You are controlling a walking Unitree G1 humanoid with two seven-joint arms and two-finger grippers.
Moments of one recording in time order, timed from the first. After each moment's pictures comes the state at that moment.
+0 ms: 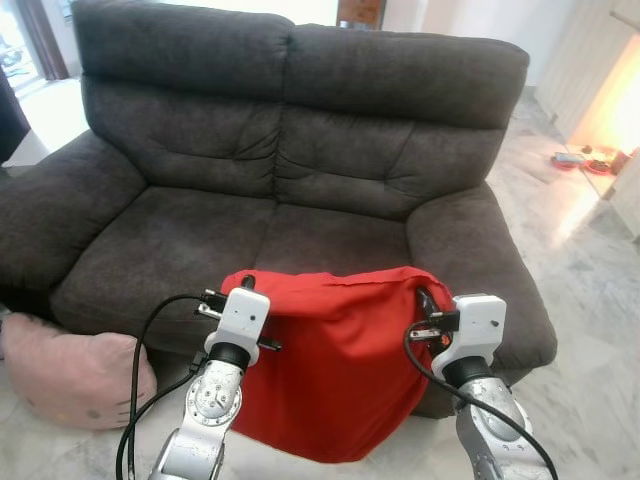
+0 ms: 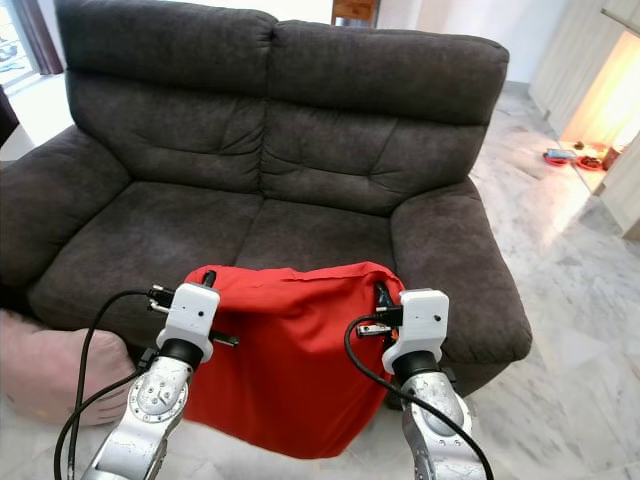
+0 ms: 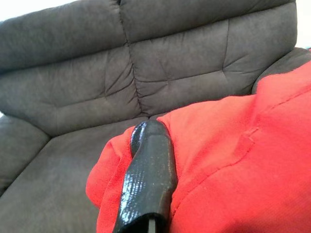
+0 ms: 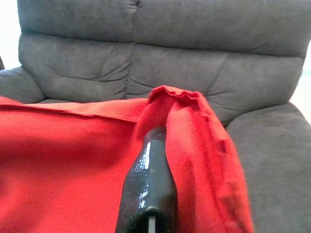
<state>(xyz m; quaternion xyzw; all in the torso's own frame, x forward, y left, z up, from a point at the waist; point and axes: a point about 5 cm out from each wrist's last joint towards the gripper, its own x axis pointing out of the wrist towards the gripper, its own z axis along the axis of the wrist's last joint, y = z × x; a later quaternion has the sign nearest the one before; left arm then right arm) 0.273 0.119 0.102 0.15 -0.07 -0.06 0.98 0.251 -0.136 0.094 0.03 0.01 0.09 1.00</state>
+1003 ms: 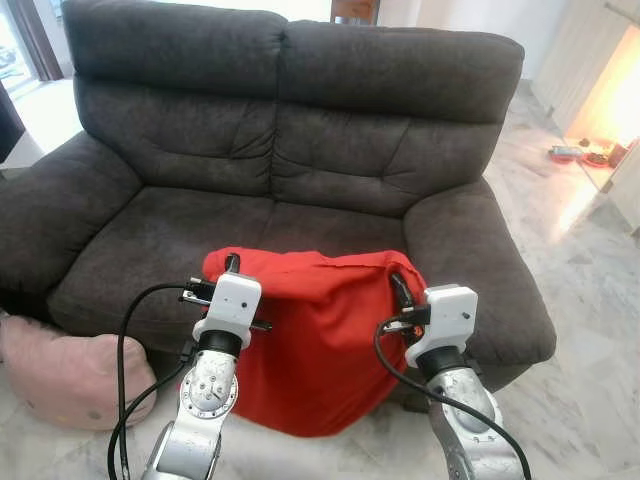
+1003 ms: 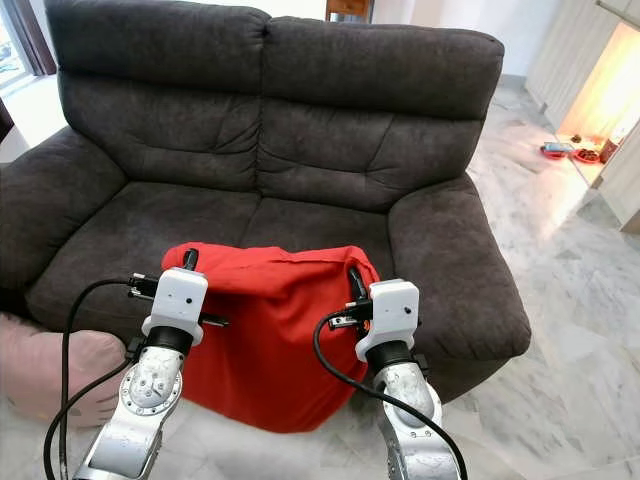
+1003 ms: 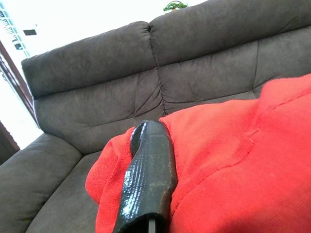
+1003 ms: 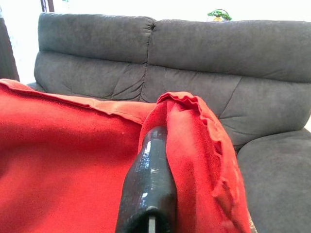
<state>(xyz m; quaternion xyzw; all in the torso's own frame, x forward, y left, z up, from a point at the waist) 0.274 0.128 0.125 0.16 -0.11 -0.01 0.98 0.260 -0.118 0.103 0.01 -0.03 0.10 0.99</state>
